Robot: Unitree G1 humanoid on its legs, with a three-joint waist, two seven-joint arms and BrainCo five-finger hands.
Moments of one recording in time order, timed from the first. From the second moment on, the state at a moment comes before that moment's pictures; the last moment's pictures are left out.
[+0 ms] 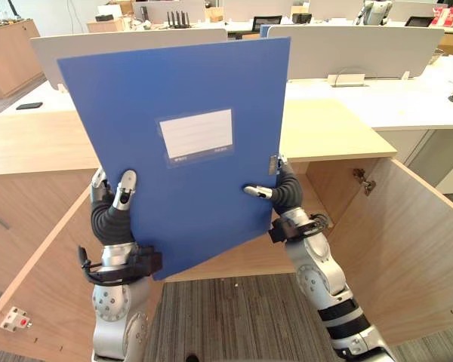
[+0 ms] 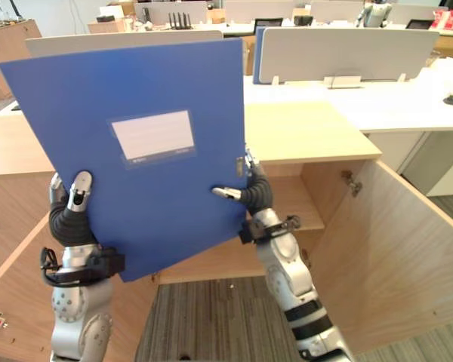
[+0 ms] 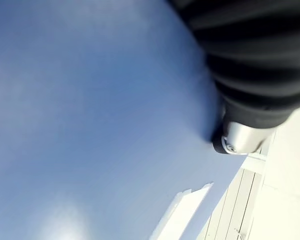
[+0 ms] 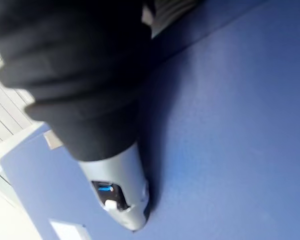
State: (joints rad) left arm 0.16 0.10 -0.04 -0.54 -0.33 -0.30 0.10; right arm -0.29 -0.18 0.30 -0.01 0.61 -0.18 0.08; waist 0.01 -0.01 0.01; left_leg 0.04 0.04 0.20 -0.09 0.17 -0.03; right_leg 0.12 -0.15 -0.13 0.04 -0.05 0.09
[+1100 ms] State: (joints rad) left arm 0.32 0.44 -0.41 0.09 -0.65 -0.20 -0.35; right arm -0.16 -0.77 0.45 -0.07 0.59 -0.05 0.27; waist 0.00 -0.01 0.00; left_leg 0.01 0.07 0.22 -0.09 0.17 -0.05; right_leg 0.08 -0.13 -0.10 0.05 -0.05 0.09
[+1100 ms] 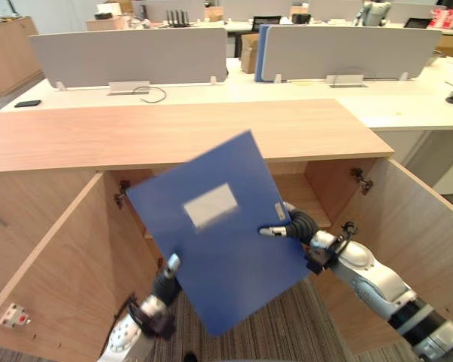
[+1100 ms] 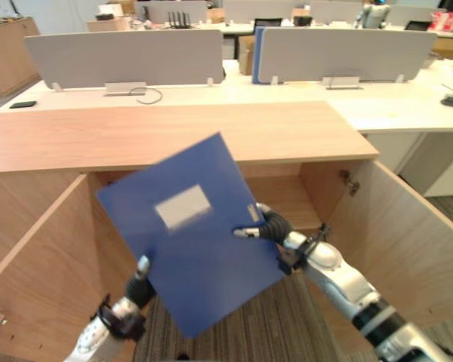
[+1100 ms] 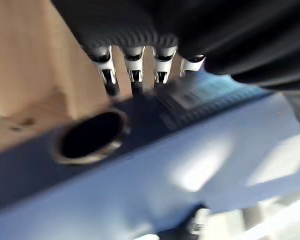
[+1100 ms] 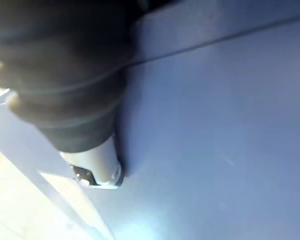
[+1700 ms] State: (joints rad) left arm 0.37 0.18 0.03 0.91 -0.25 -0.13 -0.21; right arm 0.03 -0.56 0.12 0.02 -0.38 -0.16 0.18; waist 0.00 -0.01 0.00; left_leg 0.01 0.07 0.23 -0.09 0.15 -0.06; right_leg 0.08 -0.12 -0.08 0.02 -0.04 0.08
